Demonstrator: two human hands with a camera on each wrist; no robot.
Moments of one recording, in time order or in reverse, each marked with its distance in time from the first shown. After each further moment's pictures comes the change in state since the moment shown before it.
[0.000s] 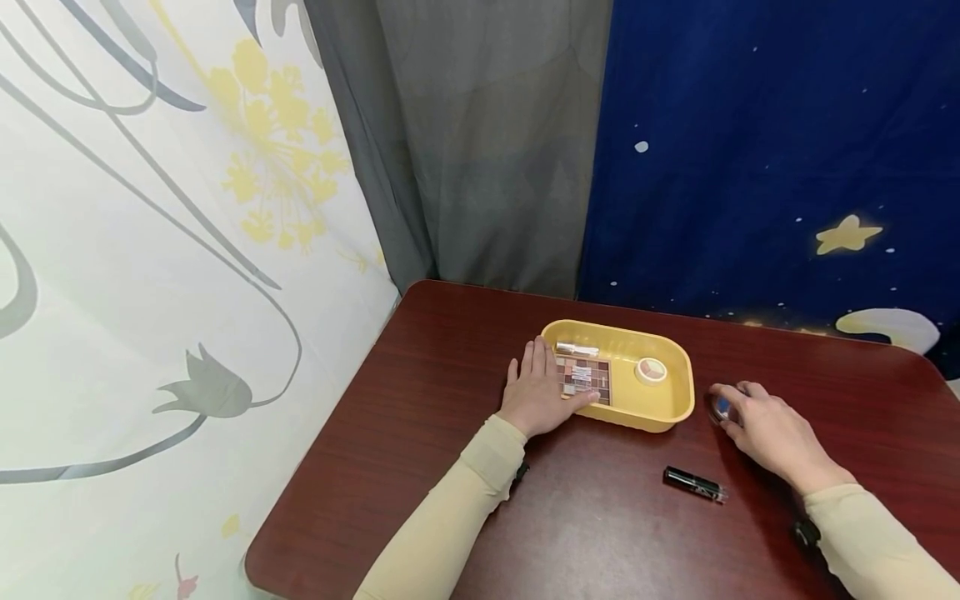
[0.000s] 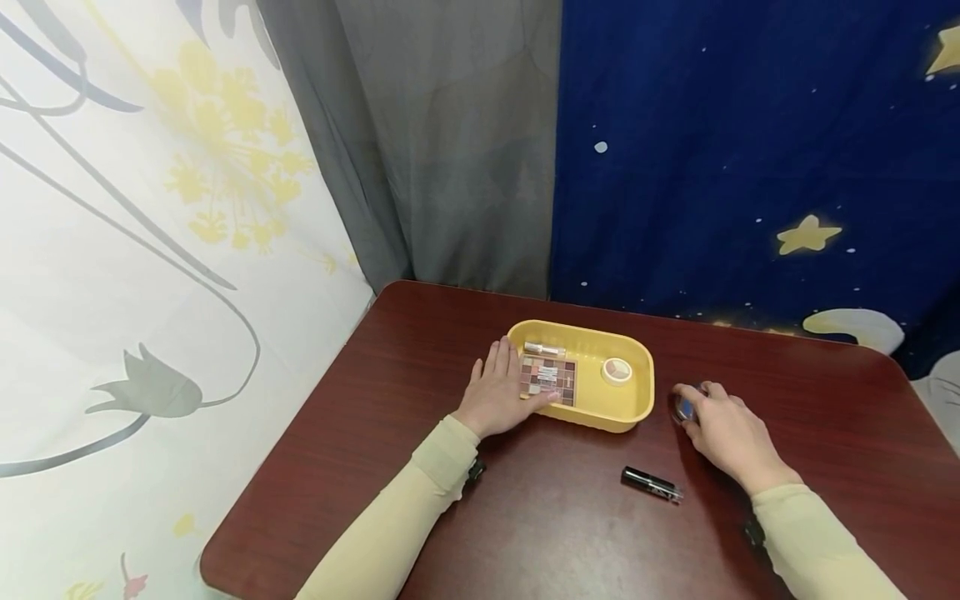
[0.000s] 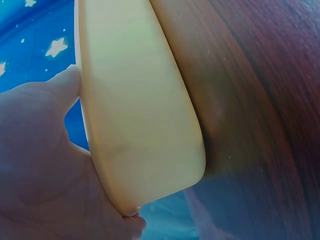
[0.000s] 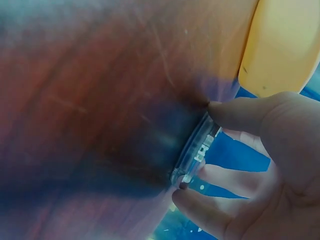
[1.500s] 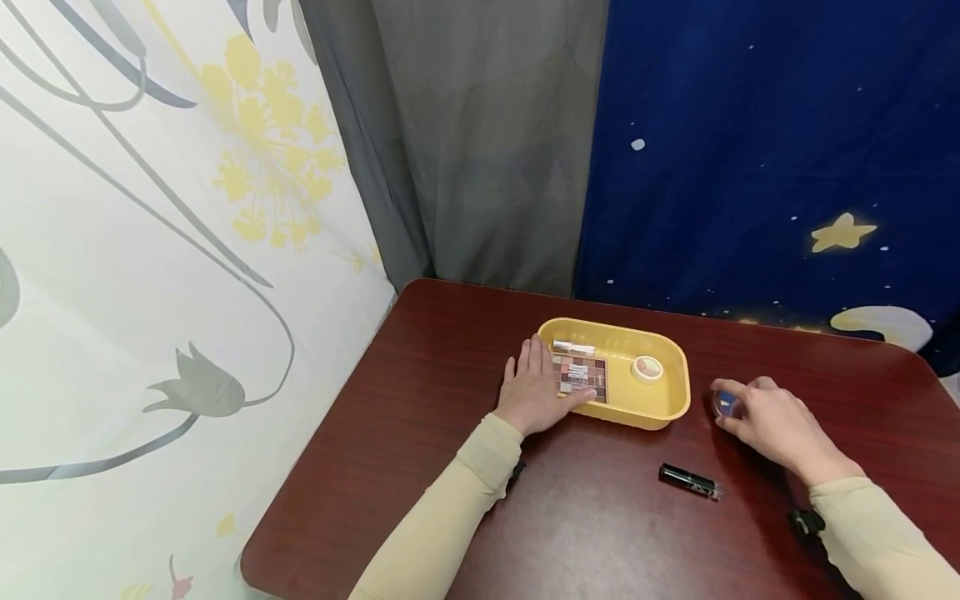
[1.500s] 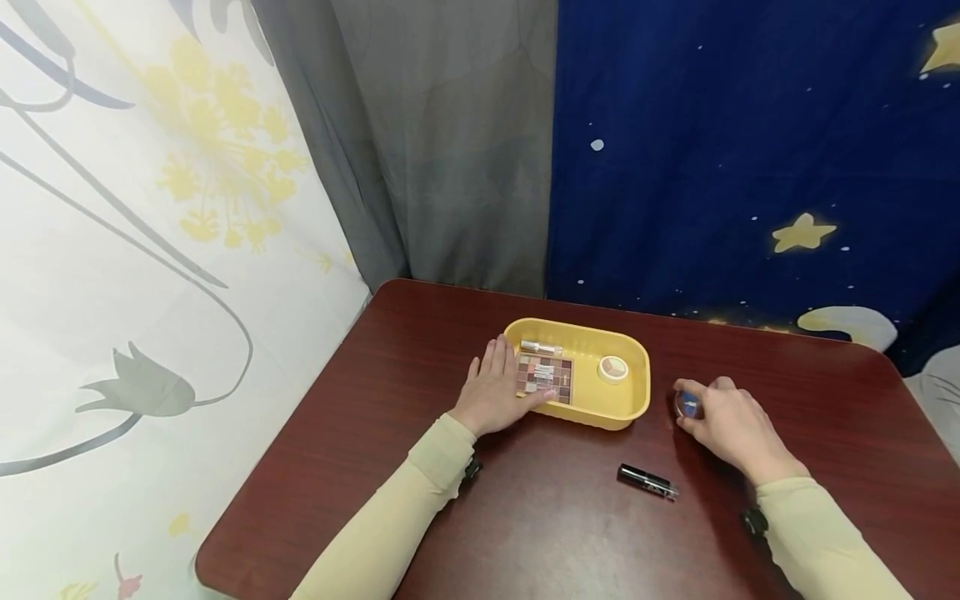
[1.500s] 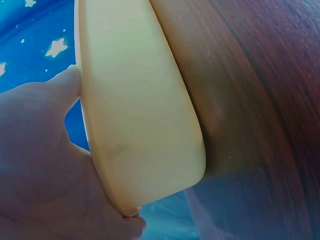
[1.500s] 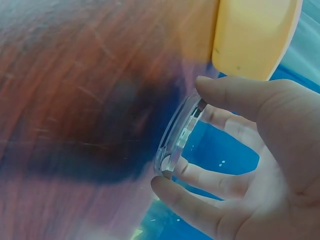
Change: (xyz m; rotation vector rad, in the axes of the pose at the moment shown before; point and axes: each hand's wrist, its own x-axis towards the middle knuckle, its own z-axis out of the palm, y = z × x) left_hand 0.002 -0.001 0.003 -0.003 -0.004 0.003; right_hand 0.005 0.005 -0.015 0.039 -0.054 0.037
